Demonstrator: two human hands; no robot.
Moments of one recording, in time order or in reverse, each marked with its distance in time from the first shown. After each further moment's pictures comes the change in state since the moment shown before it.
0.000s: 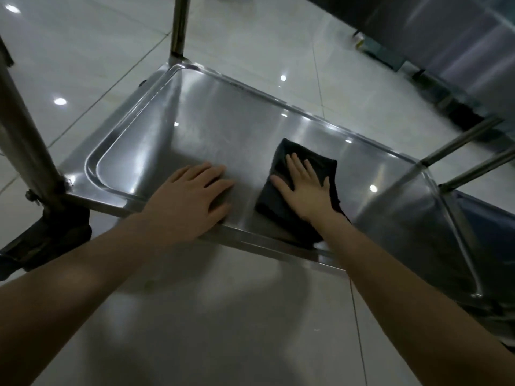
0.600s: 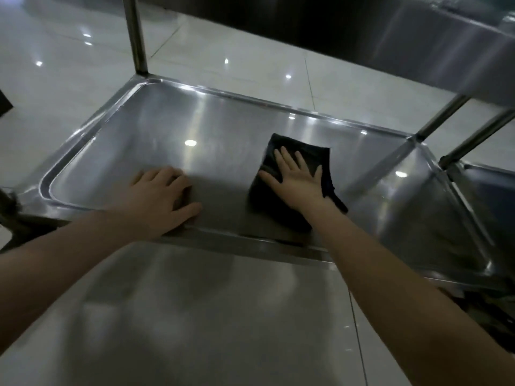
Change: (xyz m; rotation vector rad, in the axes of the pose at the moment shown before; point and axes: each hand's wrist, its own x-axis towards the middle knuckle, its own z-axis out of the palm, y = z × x) left_hand 0.014 0.033 -0.013 0.163 -0.178 -0.163; right_hand 0.006 0.066 0.002 0.024 0.028 -0.069
